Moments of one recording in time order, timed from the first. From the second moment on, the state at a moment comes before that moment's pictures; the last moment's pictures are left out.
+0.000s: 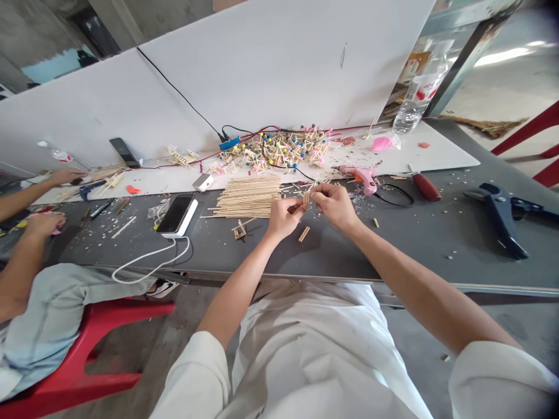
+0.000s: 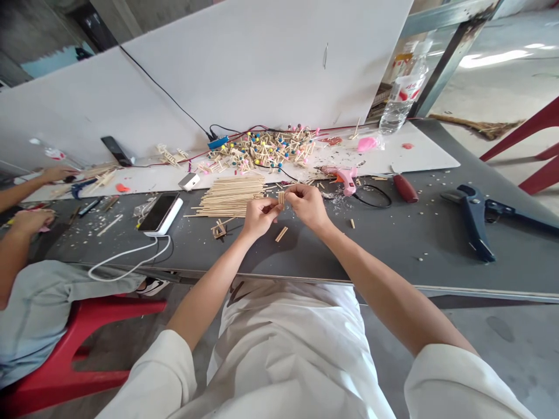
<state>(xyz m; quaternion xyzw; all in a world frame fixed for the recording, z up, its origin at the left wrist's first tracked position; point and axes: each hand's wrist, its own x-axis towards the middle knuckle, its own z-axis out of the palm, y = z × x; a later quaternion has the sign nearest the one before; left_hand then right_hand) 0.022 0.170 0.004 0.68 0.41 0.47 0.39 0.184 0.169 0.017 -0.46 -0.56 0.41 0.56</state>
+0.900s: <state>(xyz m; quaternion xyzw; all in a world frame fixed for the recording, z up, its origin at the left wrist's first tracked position) 0.027 0.169 0.008 0.54 0.35 0.52 0.57 0.180 0.158 0.027 -0.46 -0.61 0.28 0.58</state>
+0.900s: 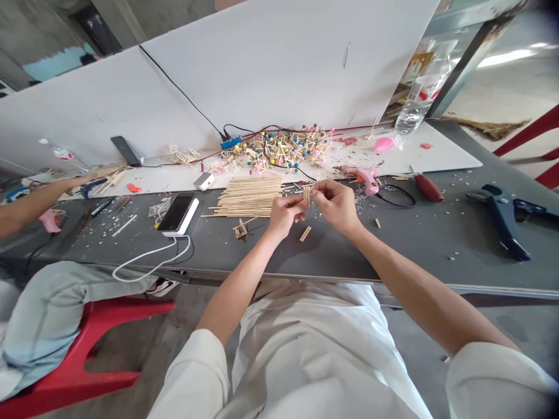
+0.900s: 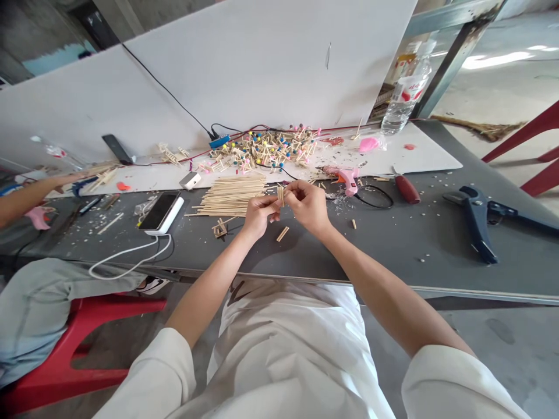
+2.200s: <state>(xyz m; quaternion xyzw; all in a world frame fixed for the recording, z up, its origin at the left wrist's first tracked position) 0.020 0.165 0.014 0.65 0.38 0.50 0.44 0.185 0.157 0.025 -0.44 -0.64 0.29 0.57</state>
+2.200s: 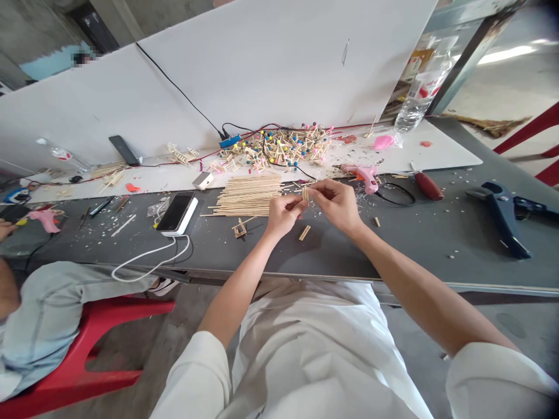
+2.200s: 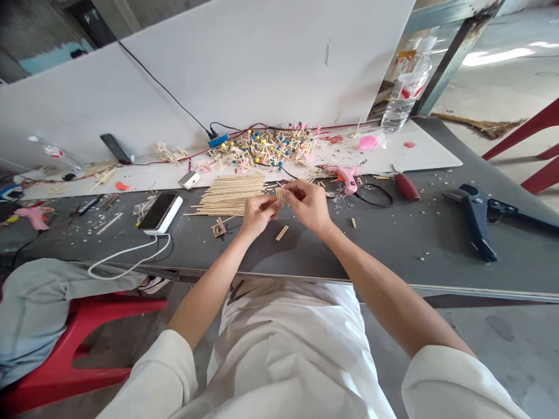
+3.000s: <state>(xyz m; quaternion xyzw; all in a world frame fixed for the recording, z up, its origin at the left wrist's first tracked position) 0.027 0.165 0.007 0.58 0.41 0.52 0.48 0.170 0.164 0.013 -0.43 -0.54 0.41 0.59</state>
